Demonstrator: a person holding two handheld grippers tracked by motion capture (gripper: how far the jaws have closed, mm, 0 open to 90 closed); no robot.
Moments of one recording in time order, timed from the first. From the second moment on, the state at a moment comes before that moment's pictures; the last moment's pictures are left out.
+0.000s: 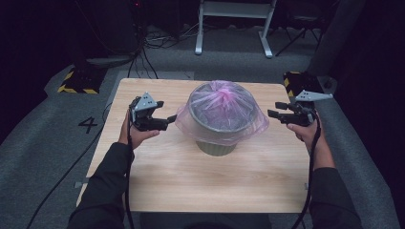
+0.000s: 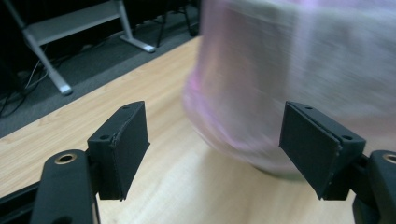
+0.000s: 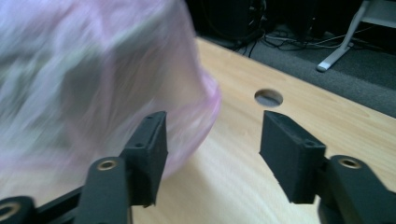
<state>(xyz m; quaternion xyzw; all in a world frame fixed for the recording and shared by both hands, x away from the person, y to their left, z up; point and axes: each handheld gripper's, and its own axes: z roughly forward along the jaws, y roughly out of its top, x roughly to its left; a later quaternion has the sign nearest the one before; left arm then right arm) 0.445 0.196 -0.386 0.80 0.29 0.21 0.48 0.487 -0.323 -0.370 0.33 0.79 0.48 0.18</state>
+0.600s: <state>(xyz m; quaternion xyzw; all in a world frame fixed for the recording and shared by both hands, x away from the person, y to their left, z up) 0.419 0.139 -0.405 0.84 0.23 0.24 0.44 0.445 -0.282 -0.385 0.24 0.83 0.44 0.24</state>
